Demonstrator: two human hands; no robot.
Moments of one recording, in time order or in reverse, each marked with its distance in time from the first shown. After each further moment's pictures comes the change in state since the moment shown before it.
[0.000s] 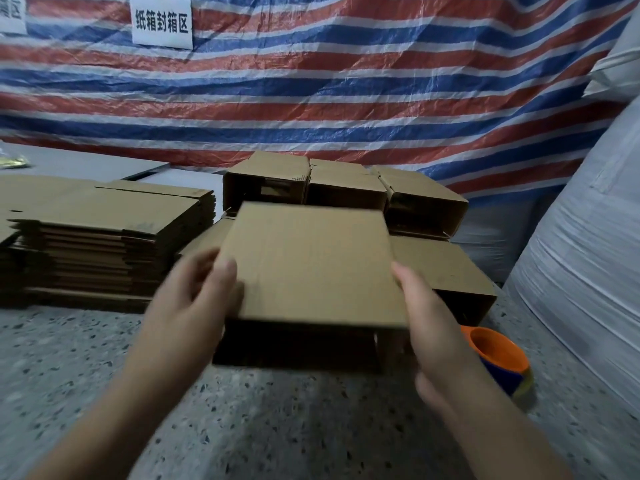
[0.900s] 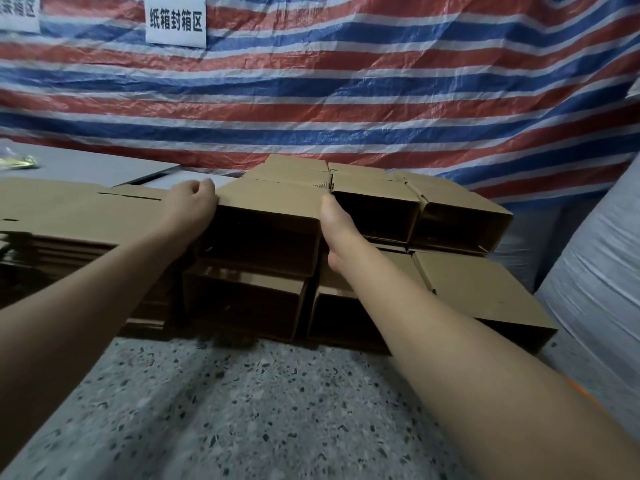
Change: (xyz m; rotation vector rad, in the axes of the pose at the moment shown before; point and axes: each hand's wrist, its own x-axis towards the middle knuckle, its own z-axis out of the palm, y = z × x) left_hand 0.248 -0.058 -0.029 0.369 0.181 -0.031; right_hand 0.217 -0.033 0.123 -0.082 0.029 0.017
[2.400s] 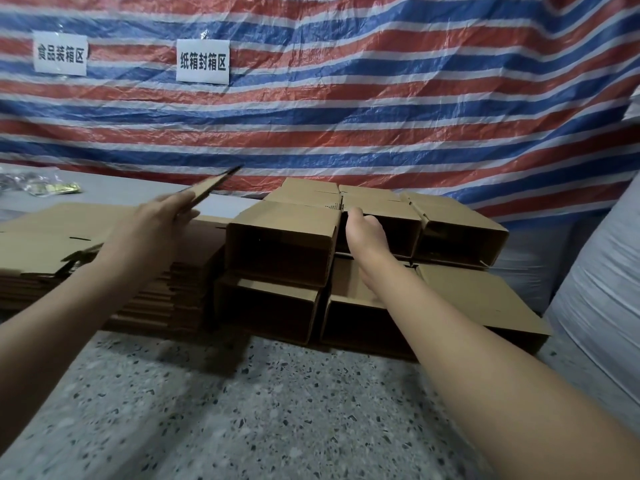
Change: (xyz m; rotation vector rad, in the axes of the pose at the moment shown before) left_hand -0.068 0.000 -0.102 0.588 0.140 0.603; right_hand -0.045 -0.015 -0.026 -0.196 0.175 -0.249
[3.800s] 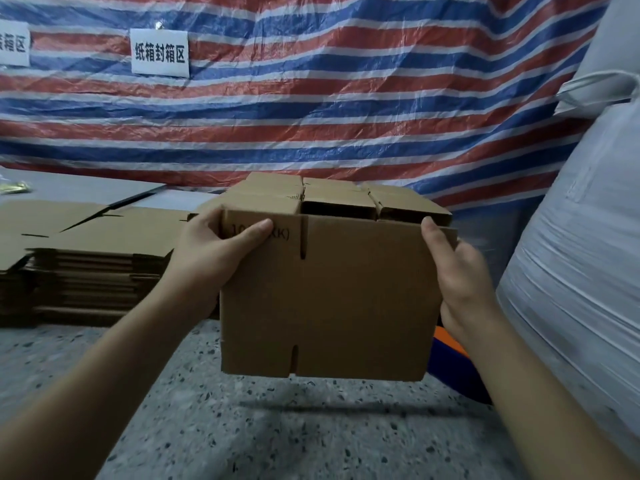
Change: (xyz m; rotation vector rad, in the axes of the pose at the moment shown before) left_hand -0.048 0.144 -0.002 -1.279 -0.161 -0.367; right_hand -0.108 0.042 -0.165 0.327 0.067 -0.254
